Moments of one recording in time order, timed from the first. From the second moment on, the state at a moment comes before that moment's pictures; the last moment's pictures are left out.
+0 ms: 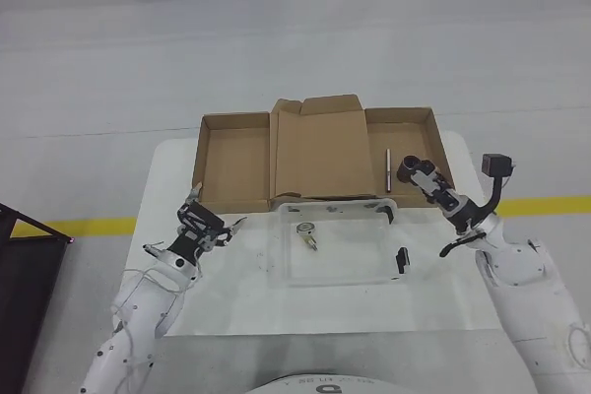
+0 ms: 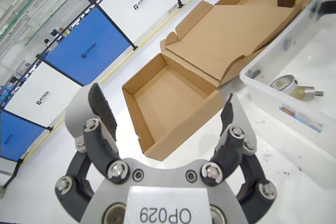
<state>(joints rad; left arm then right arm) 1.78 -1.14 -1.42 -1.95 1.80 -0.21 0.05 -1.58 -1.06 1.57 -1.62 -0.01 -0.70 0.44</state>
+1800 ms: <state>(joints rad) 1.30 -1.24 -0.88 -1.90 1.57 -0.42 -0.89 -1.64 -1.05 1.62 -1.63 -0.02 -0.73 0.41</state>
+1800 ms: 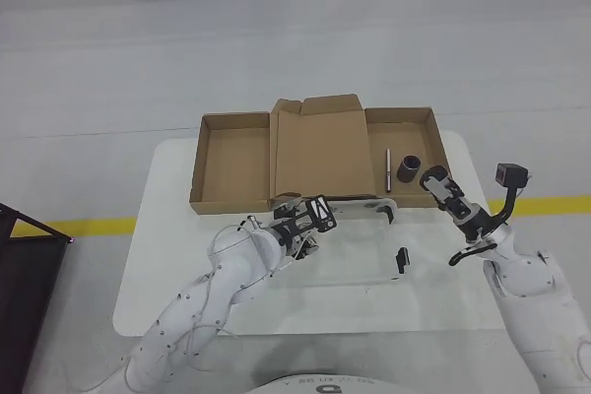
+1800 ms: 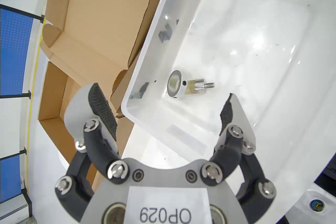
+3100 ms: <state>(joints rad) 1.10 -1.34 -0.65 -1.62 1.54 -0.40 -0.99 -1.64 -1.05 1.62 -1.63 -0.02 -0.73 0.41</state>
